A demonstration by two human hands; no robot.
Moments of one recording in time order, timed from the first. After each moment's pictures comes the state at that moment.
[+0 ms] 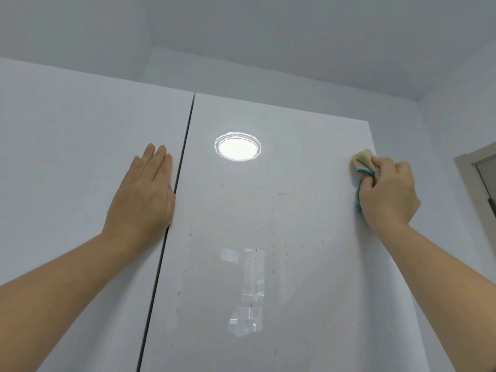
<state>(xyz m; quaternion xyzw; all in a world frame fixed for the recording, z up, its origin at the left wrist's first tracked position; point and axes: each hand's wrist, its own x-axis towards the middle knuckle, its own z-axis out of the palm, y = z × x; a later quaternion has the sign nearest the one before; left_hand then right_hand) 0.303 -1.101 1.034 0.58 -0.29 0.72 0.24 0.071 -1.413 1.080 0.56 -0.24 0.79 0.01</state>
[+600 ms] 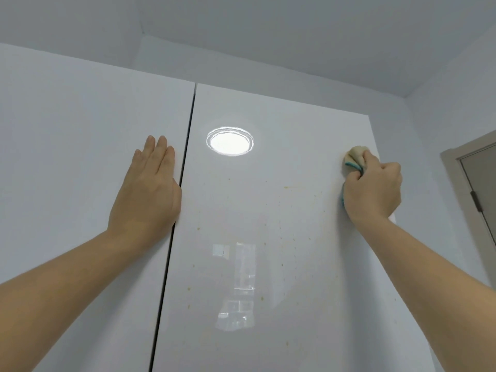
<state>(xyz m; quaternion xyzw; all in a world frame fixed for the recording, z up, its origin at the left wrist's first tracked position) 0.308 -1.103 1.035 0.58 -0.32 0.70 0.27 0.094 -1.371 1.074 0.55 -0.27 0.79 -0.06</state>
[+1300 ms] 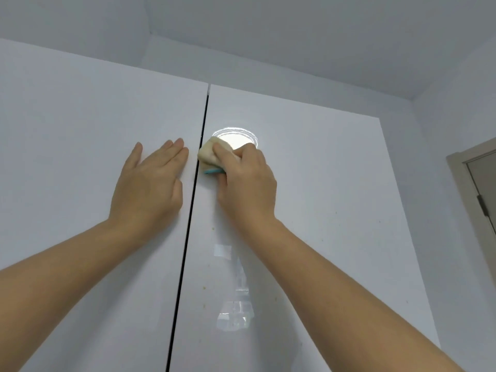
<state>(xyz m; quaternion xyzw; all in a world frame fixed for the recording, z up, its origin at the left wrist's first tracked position) 0.311 -1.077 1.039 0.60 -0.33 0.68 0.26 0.214 -1.209 1.058 0.62 0.04 0.77 0.15</state>
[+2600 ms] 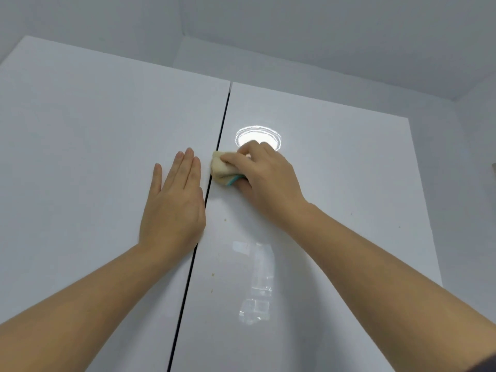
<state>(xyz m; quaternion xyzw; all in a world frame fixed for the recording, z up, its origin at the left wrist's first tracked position) 0.307 -1.105 0.996 0.63 -0.26 0.69 0.26 0.194 -1.237 1.075 0.64 0.19 0.68 0.30</state>
